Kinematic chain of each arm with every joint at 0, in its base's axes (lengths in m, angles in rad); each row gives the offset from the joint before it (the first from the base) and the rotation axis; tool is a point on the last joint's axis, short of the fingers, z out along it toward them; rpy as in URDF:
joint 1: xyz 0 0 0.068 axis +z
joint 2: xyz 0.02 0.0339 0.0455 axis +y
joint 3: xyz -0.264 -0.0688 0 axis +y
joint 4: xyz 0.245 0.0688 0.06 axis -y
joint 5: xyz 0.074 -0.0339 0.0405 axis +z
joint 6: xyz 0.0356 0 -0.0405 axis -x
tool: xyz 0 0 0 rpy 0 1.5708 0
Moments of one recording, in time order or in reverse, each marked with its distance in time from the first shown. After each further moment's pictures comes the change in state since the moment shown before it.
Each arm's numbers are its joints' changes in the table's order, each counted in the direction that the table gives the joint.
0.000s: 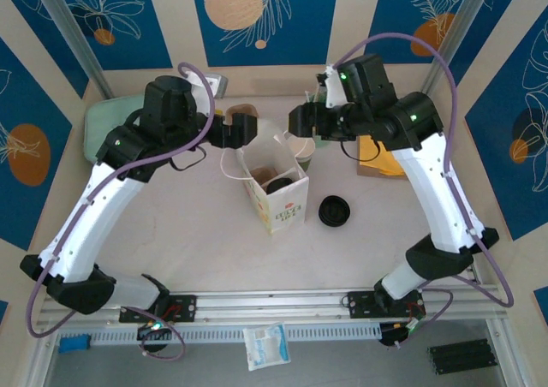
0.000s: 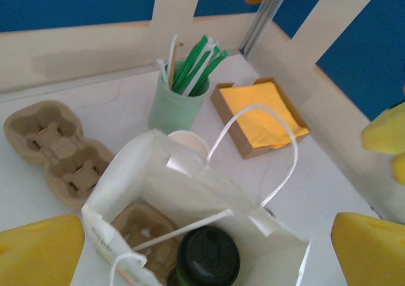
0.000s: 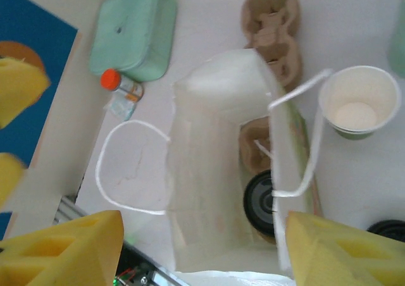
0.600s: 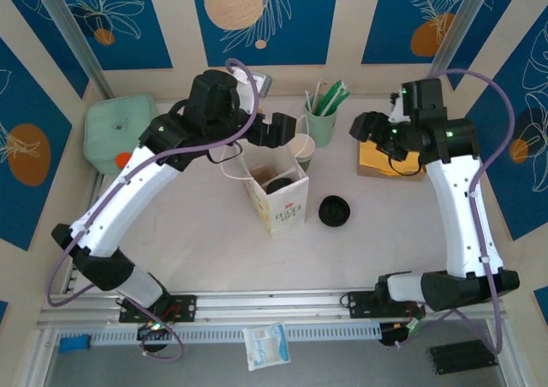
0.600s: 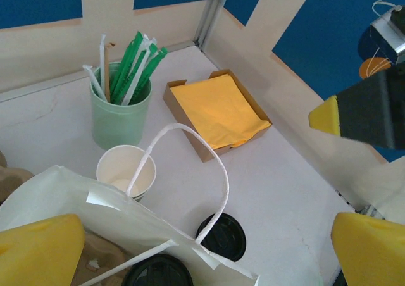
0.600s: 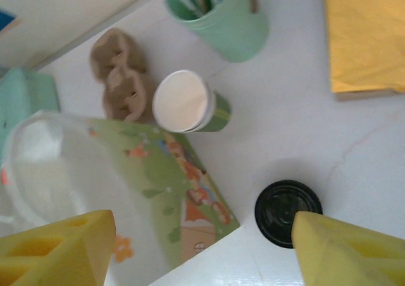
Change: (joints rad) left arm -0.144 0.183 -0.124 0.044 0.000 0.006; right arm -0.469 -0.238 0.470 0.087 0.008 -0.047
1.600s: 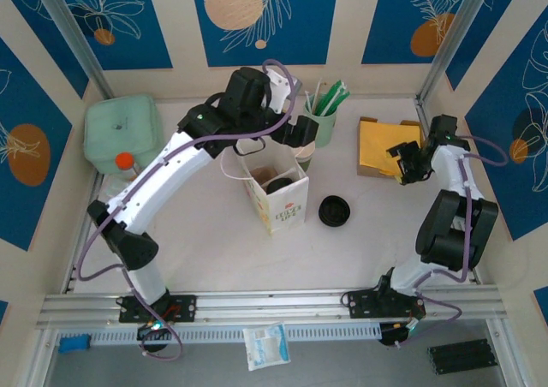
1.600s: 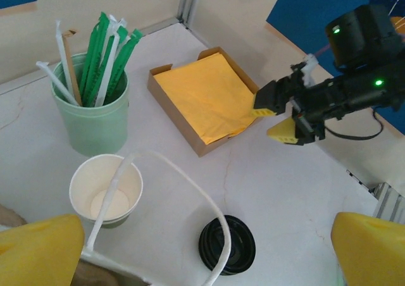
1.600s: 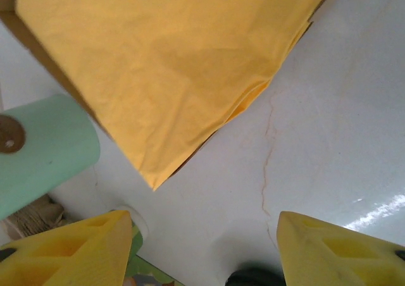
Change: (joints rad) left arm -0.022 0.209 -0.129 0.020 -0.054 -0.087; right arm -0.430 0.313 0.469 0.453 0.177 -0.285
